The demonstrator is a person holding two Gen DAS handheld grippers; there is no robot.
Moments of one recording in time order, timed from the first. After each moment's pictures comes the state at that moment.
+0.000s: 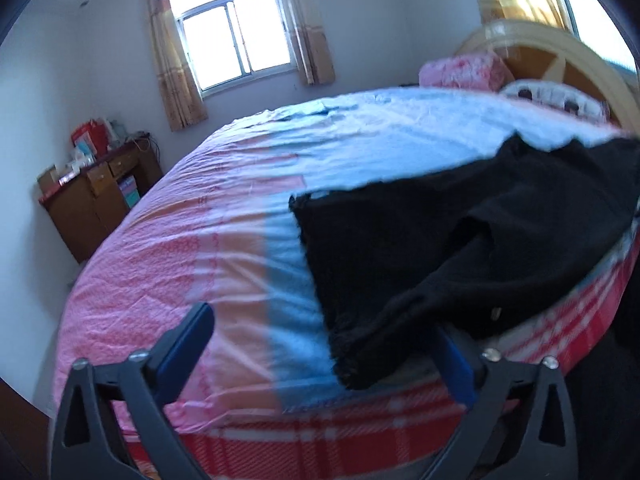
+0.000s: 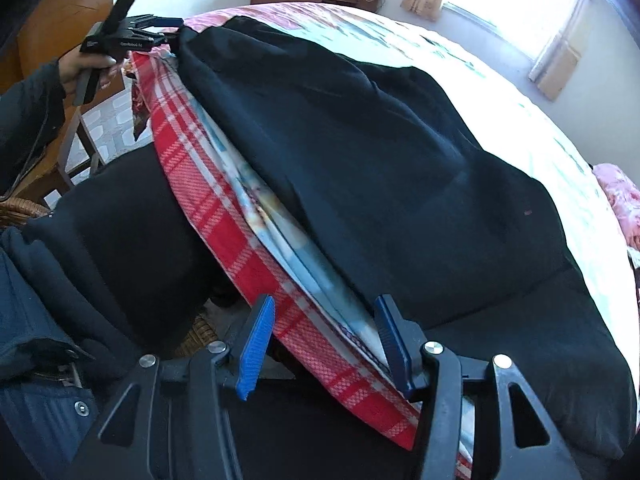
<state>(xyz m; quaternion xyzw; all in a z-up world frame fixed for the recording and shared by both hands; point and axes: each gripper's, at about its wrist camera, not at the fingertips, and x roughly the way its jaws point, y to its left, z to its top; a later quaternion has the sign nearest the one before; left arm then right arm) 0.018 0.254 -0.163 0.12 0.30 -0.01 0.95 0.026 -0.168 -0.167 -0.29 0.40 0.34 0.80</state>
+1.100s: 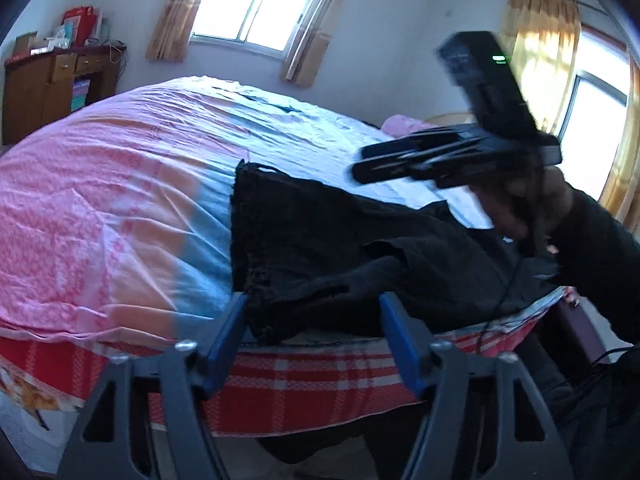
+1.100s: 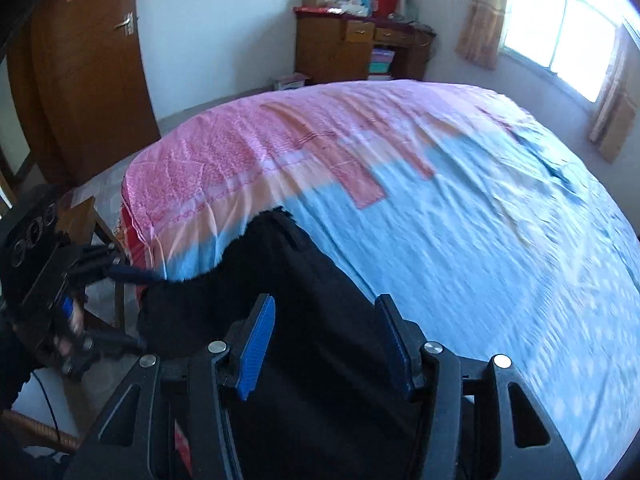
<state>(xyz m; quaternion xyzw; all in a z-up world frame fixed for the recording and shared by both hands) -0.012 0.279 -0.163 -0.15 0.30 -0.15 0.93 0.168 0.145 -0.096 -0.27 0.36 0.44 0.78</state>
